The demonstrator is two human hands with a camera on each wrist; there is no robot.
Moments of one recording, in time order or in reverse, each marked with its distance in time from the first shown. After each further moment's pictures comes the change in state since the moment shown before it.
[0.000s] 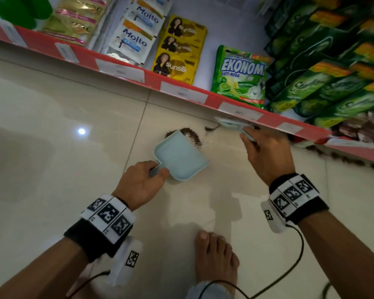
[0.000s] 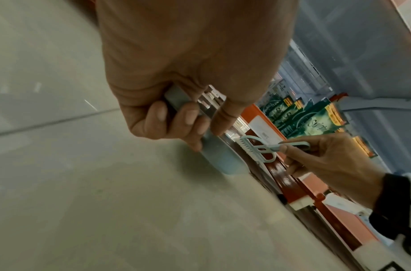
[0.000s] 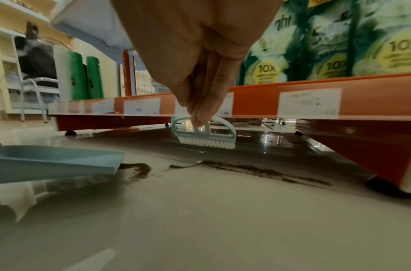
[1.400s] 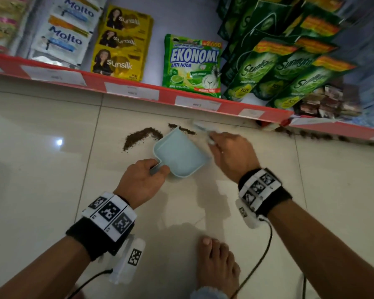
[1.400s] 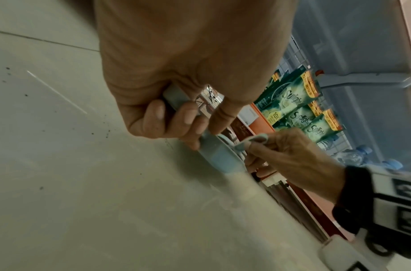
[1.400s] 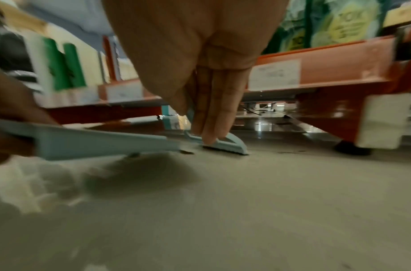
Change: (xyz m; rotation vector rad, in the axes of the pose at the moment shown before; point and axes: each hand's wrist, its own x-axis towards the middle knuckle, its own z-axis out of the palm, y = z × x) left_hand 0.030 0.045 0.058 0.003 -0.101 0.080; right_hand -0.021 0.020 0.009 -0.069 -0.307 0.136
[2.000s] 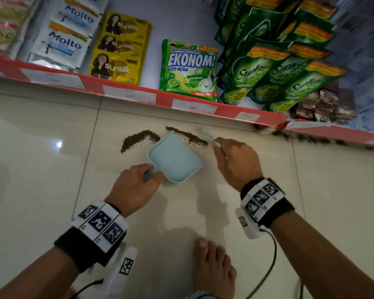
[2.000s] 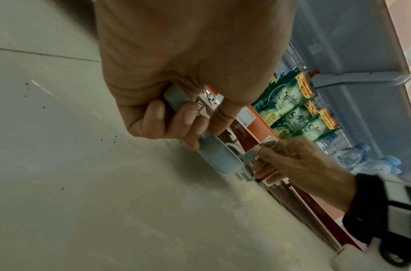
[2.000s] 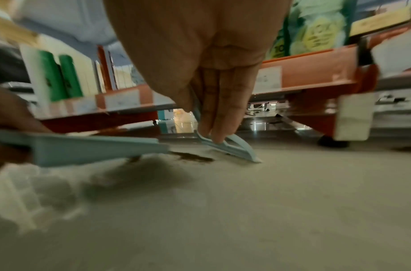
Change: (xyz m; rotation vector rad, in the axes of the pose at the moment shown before) left_hand -0.010 0.001 -0.002 0.050 0.008 -0.024; right_hand -0.014 0.010 0.000 0.013 0.046 0.071
